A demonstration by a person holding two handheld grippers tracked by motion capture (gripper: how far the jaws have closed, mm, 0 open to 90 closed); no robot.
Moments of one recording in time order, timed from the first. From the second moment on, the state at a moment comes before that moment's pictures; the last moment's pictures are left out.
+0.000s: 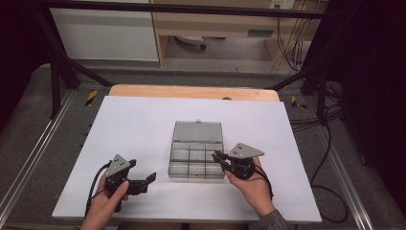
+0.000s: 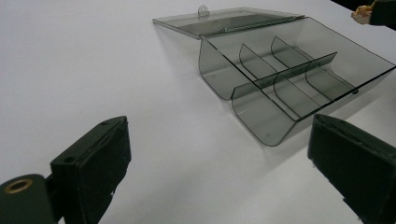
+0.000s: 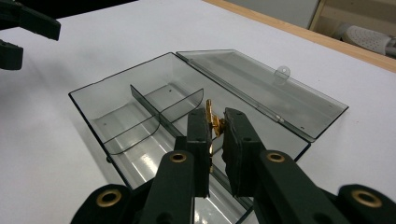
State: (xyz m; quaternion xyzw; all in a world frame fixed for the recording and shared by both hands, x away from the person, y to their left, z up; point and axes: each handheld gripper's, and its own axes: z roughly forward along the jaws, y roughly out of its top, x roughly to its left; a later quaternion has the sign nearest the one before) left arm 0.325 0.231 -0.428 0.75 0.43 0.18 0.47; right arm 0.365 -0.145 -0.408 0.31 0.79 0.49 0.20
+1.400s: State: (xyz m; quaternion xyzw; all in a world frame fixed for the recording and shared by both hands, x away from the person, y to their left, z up) left arm 0.325 0.228 -0.430 0.76 0.42 0.18 0.46; right arm 0.368 -0.141 -0.422 0.31 0.82 0.45 0.17
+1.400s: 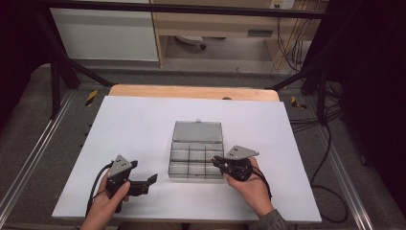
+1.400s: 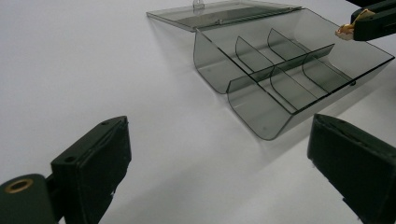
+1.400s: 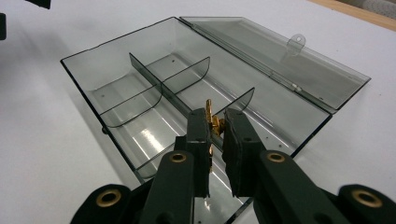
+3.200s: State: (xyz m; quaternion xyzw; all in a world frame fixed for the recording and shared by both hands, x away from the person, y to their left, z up) left arm 0.324 0.226 -0.430 0.76 0.41 0.17 0.46; right arm 0.371 -0.152 -0.422 0.38 0.77 0.48 0.20
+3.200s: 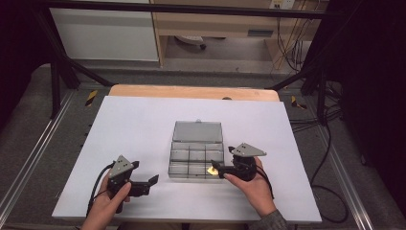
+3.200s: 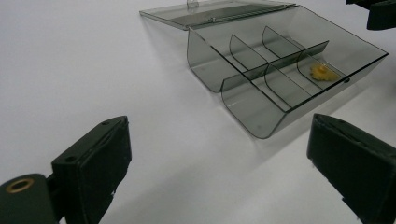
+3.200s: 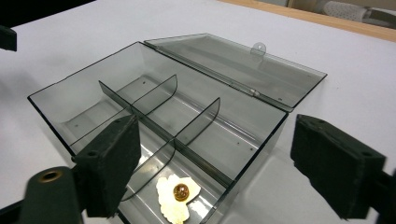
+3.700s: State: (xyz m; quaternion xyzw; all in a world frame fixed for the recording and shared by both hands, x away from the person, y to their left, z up) left arm 0.324 0.226 -0.429 0.76 0.41 0.17 0.47; right arm 0.380 -0.172 -0.422 0.41 0.74 0.49 0.21
